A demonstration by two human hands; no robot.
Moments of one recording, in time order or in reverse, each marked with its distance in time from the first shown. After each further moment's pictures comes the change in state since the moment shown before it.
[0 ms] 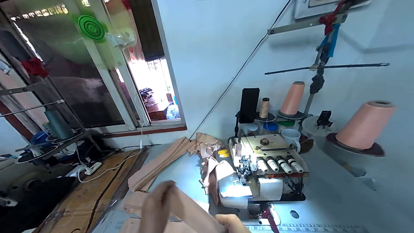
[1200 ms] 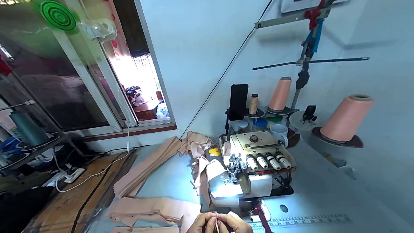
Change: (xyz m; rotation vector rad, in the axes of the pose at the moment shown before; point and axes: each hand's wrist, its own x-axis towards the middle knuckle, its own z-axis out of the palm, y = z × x) left_hand -0.078 0.050 0.112 -0.637 -0.136 -0.242; right_hand -0.023 -0.008 0.024 -0.322 0.757 -0.030
